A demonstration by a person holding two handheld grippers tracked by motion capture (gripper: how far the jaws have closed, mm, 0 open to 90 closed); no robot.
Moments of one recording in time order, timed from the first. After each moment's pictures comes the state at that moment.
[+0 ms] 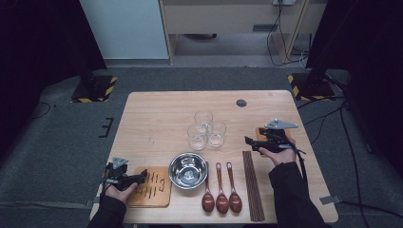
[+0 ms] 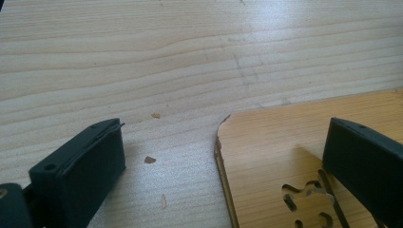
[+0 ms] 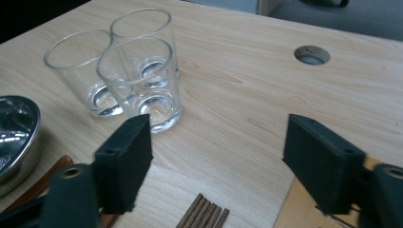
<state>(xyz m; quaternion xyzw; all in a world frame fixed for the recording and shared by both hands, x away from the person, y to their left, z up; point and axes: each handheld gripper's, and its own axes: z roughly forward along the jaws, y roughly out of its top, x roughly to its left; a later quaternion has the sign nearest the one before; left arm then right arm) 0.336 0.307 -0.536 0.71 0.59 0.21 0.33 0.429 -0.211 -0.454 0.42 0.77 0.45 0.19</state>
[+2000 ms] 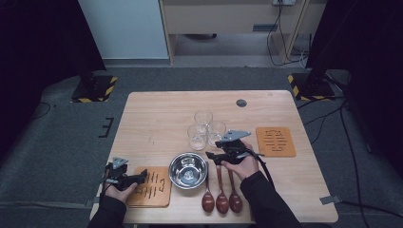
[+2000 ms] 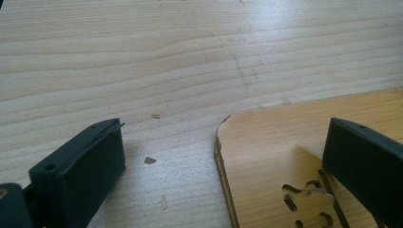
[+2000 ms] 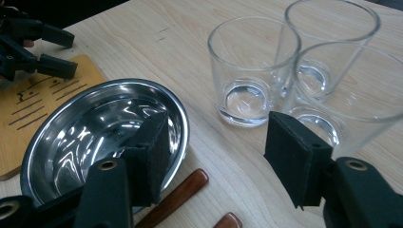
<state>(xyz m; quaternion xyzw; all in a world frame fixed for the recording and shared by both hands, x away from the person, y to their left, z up) 0.336 0.307 -0.536 0.71 0.59 0.21 0.33 0.402 -0.089 -0.460 0.32 0.83 0.44 0.11</state>
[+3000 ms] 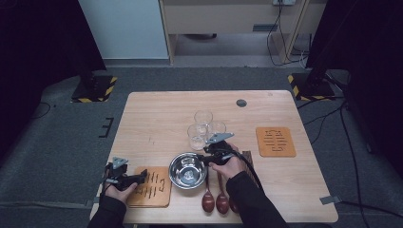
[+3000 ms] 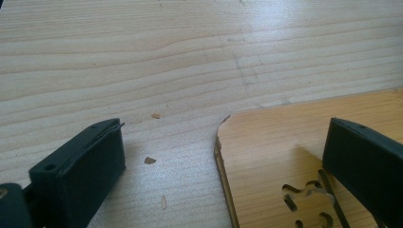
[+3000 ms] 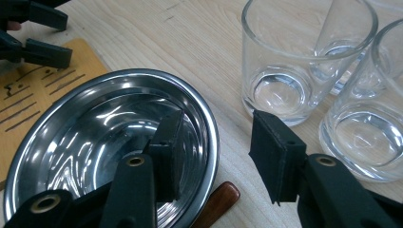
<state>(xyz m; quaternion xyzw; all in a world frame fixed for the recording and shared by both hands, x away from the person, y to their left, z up) 0.336 0.307 -0.536 0.71 0.59 0.21 0.33 0.408 -0.052 -0.480 0.33 0.85 0.41 0.09</state>
